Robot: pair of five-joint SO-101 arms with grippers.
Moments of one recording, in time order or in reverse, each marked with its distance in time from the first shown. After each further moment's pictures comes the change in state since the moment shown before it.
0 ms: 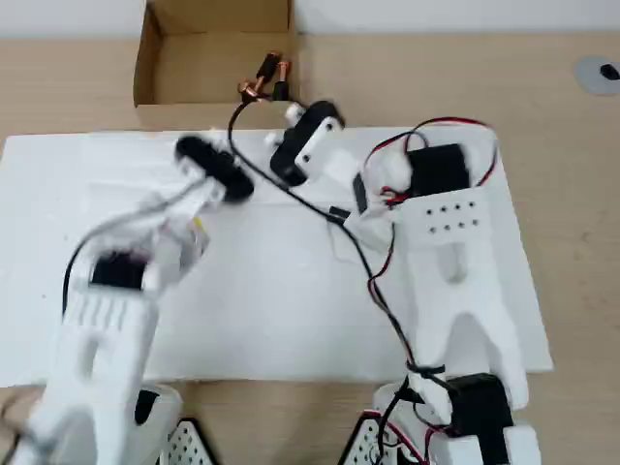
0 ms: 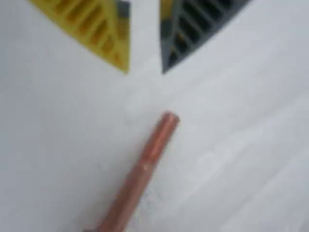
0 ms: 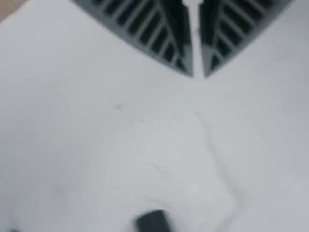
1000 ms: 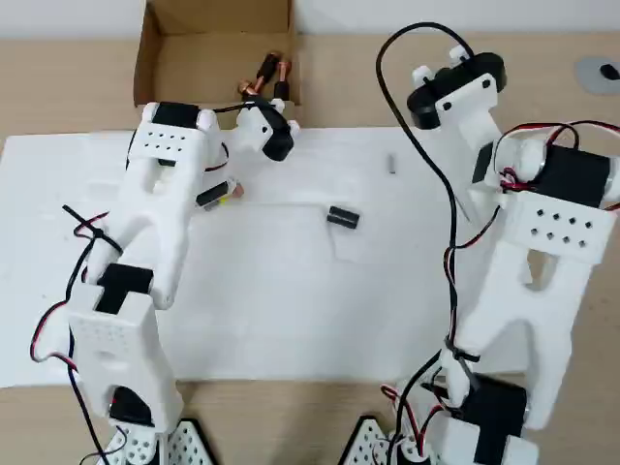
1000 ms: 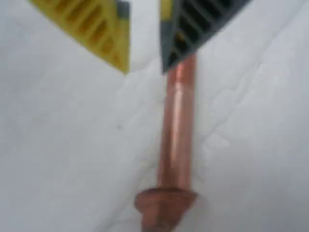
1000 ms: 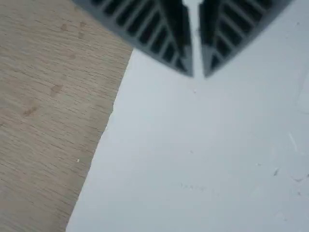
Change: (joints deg) left arm 1.1 60.0 -61.1 32.1 -17.3; right arm 25.6 0.4 -9.4 0.1 0.4
